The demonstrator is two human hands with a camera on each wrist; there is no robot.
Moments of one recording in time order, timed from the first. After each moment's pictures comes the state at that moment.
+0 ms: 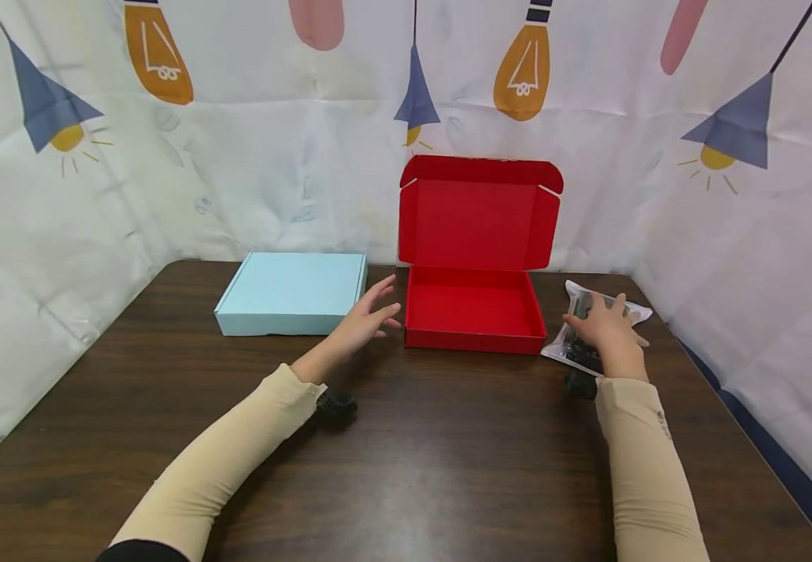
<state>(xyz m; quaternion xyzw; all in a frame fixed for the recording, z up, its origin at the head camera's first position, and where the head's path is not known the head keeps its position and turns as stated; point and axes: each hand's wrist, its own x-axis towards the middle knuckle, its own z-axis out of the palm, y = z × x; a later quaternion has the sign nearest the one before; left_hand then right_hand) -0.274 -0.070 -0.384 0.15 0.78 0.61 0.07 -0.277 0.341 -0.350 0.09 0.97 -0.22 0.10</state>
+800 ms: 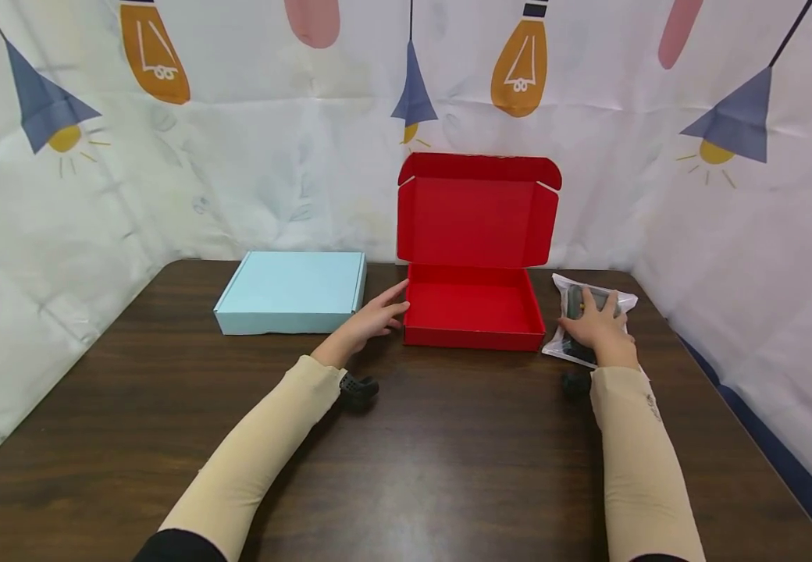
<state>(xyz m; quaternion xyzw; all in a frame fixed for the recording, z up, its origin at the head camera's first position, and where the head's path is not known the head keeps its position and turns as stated) -0.303 -0.058 -0.397 0.10 0.79 0.59 0.16 -0.292 0.347 -0.375 0.07 0.96 -0.23 0.11</state>
